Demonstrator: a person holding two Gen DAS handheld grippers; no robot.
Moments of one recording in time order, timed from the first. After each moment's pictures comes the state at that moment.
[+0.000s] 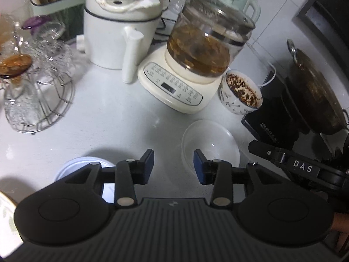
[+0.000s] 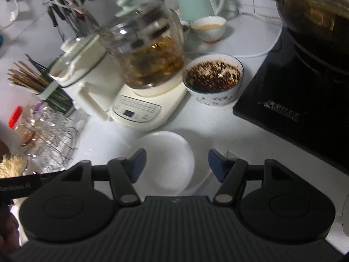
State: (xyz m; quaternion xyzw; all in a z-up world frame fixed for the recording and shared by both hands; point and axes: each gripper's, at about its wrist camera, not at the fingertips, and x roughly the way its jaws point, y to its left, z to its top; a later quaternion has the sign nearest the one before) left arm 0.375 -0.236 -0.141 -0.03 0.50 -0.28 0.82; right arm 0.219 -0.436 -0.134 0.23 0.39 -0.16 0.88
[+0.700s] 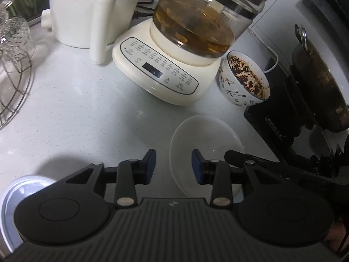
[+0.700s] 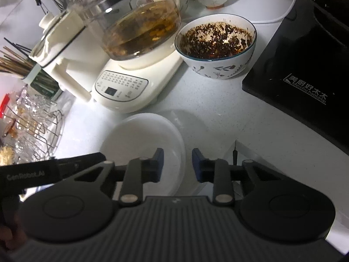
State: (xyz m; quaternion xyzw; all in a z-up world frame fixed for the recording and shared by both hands) left arm 0.409 -0.287 -0.208 -0.03 0.53 -0.31 0.79; right arm 0.250 -0.458 -0.195 0.25 0.44 -0.13 0.85
